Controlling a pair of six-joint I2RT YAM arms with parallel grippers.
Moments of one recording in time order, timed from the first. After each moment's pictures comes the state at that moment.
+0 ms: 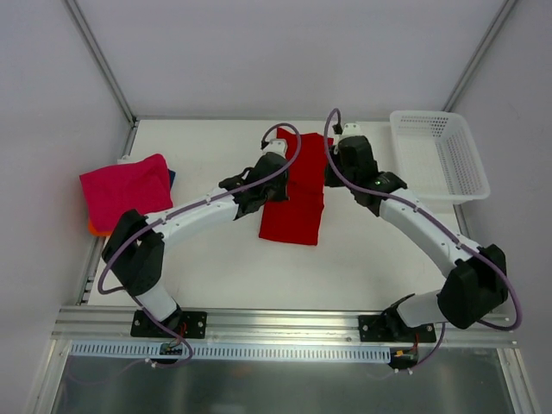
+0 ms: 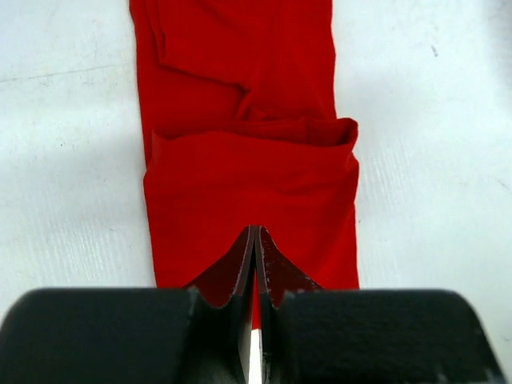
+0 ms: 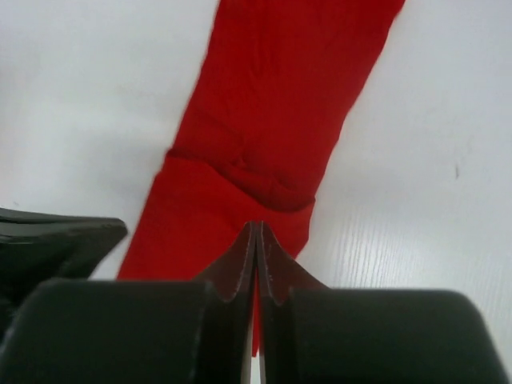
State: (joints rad) left arm -0.79 1.64 1.24 -0.27 -0.29 -0.52; right arm 0.55 1.39 1.19 -0.34 0.16 0.31
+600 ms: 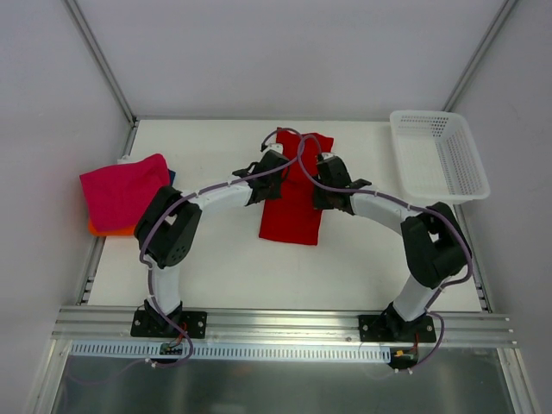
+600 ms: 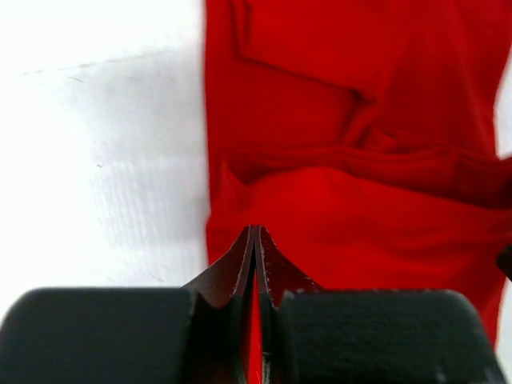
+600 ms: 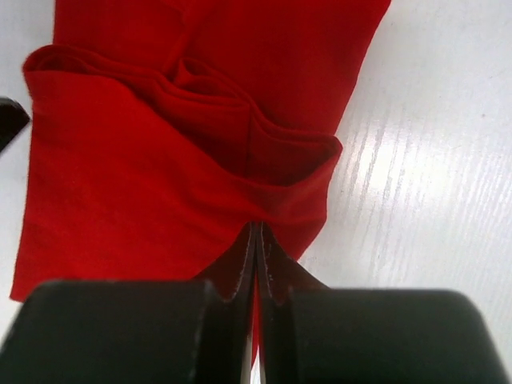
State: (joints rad) left arm -0.69 1.91 1.32 -0.27 -0.29 -0.44; right arm 0.55 1.69 1.08 -0.26 0.10 0.40
